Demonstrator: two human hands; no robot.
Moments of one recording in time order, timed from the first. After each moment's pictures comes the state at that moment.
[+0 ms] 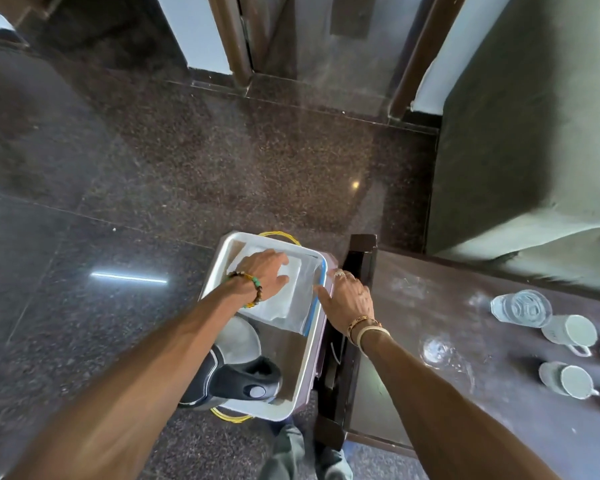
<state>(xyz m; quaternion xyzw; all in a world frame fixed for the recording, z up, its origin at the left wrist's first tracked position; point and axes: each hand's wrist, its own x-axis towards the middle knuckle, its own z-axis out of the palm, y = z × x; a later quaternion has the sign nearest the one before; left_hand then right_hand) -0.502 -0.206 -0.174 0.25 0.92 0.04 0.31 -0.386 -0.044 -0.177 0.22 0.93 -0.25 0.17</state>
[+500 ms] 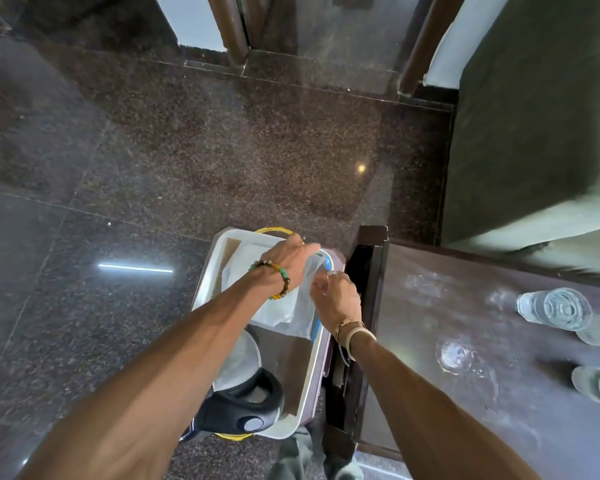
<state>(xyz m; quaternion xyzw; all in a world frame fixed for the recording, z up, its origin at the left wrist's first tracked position) -0.521 -0.158 -0.213 0.30 0.90 0.05 0.32 -0.413 -0.063 -0.227 0.30 0.86 -0.36 0.18</state>
